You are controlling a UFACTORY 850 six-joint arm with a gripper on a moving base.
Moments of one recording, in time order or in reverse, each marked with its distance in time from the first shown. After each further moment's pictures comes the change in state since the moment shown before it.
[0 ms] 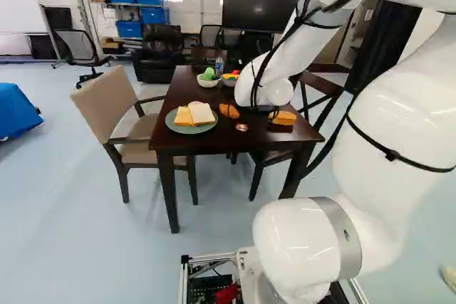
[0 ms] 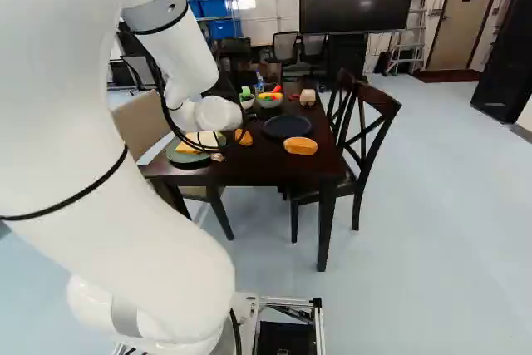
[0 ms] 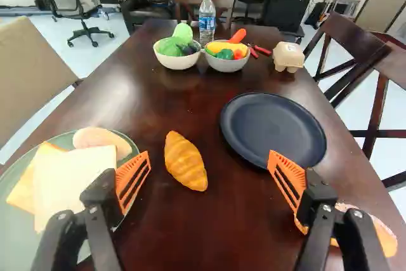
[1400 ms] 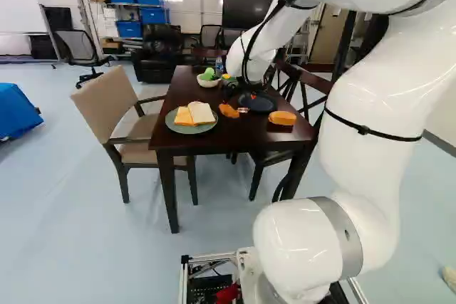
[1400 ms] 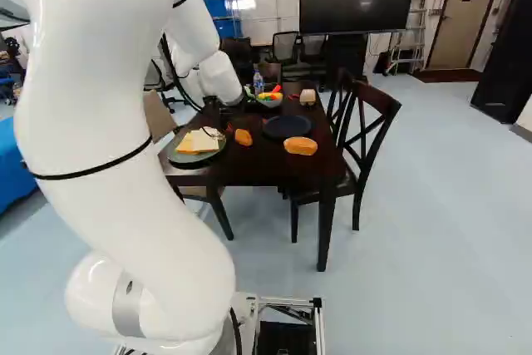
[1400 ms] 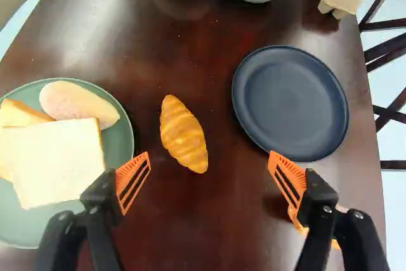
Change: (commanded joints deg) arm 2.7 -9.1 -20.1 -4.5 -36.1 -0.3
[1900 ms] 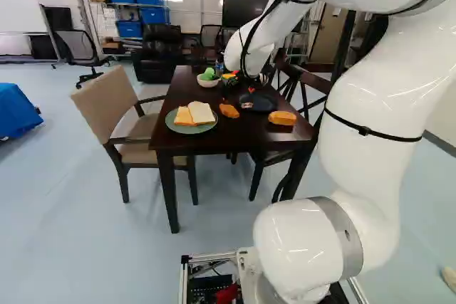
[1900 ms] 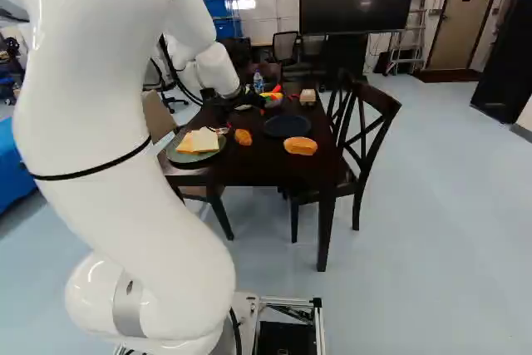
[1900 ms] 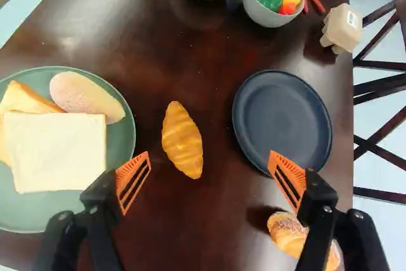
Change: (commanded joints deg) arm 0.6 0.6 -1.6 0.0 -0.4 -8.7
